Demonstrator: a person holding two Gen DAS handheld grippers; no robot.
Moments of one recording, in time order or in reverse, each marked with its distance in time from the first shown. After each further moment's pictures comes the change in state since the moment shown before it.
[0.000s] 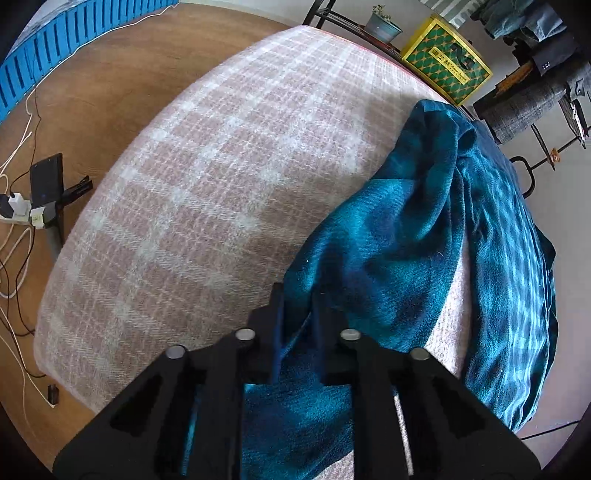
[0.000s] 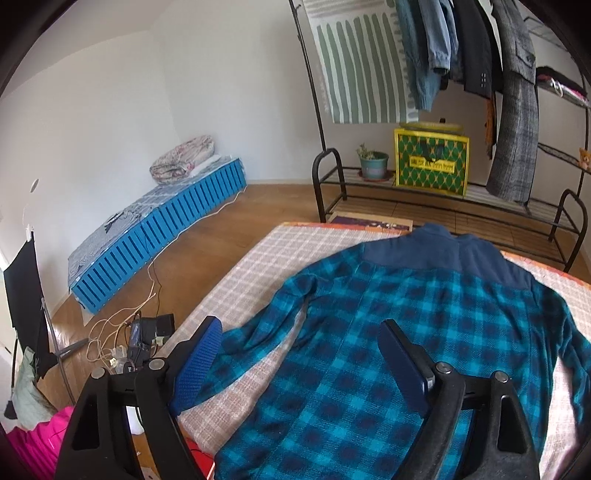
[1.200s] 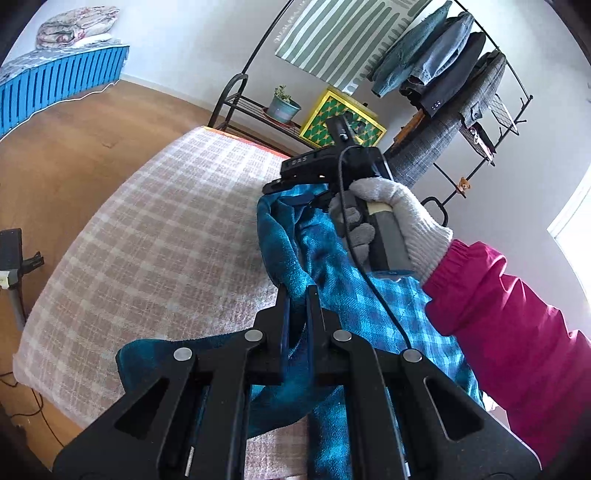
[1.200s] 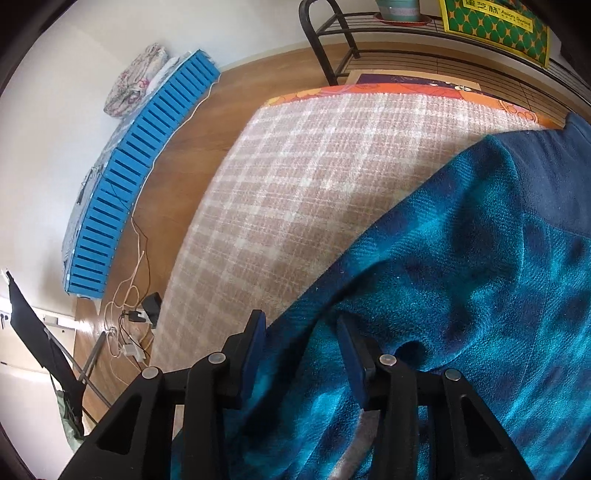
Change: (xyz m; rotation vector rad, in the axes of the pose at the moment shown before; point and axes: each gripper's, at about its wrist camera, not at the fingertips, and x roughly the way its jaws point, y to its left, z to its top) left arm -0.115 -0.093 -0.024 0.143 -0.319 -0.272; right arm 0.357 0.008 0.069 0.175 0.516 0.081
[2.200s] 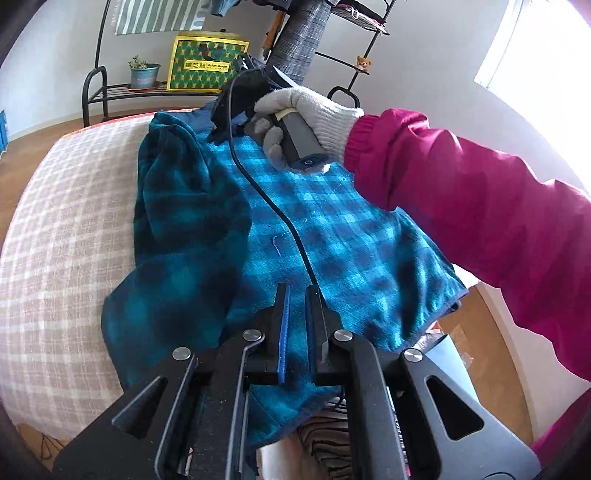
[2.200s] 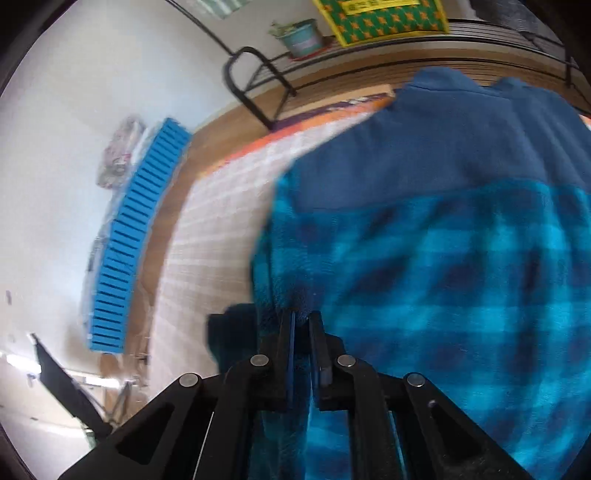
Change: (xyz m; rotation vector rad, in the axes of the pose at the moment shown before) left arm 0.024 -0.162 -0.095 0.428 0.277 -0.170; right arm -0.100 -0.179 -0.046 0.206 -0.132 -0.060
